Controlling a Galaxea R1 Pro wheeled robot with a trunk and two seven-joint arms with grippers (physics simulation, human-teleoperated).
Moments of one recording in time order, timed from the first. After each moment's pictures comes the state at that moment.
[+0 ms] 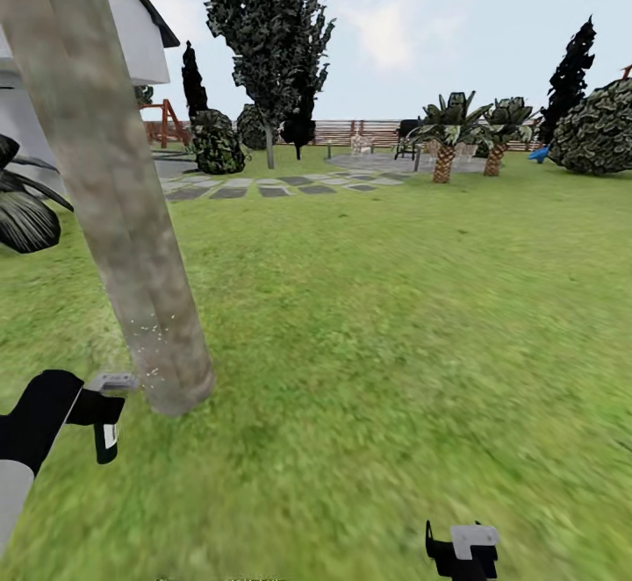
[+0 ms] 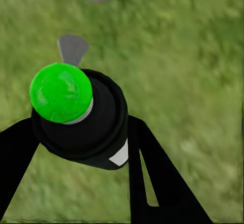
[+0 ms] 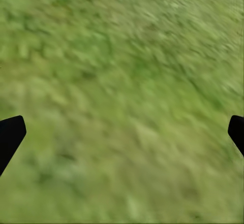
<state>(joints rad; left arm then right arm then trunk) -0.74 0.39 0.16 -0.80 -0.36 0.92 -0.51 -0.41 0.00 -0.38 -0.07 0.58 -0.64 -0.33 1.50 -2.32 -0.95</state>
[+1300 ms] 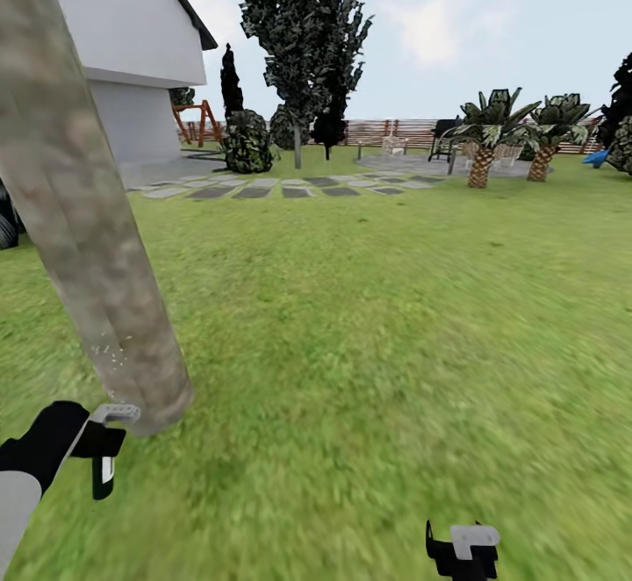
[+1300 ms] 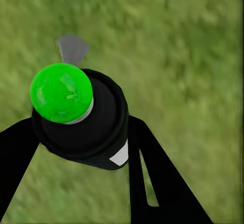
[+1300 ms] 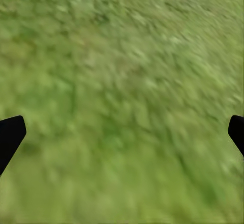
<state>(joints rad) -0.74 0.37 0.17 -0.55 -0.35 0.76 -0.42 -0.41 0.00 -0.38 -0.07 0.58 -0.64 -0.33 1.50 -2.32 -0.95</state>
